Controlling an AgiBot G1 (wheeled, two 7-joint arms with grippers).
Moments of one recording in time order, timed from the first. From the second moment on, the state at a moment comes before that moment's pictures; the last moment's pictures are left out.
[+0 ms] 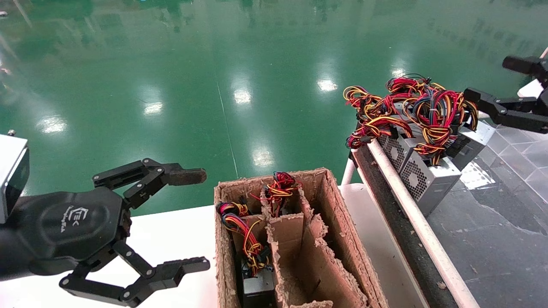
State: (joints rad) left arm -1.09 0.57 0.37 -1.25 0.66 1.45 -0.13; right arm 1.61 -0.66 -0.33 0.23 -1.04 -1.45 -0.28
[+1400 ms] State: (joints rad) left arm -1.09 0.57 0.37 -1.25 0.66 1.45 -0.13; right arm 1.23 -0.63 -0.29 0.99 -0.82 -1.48 0.05
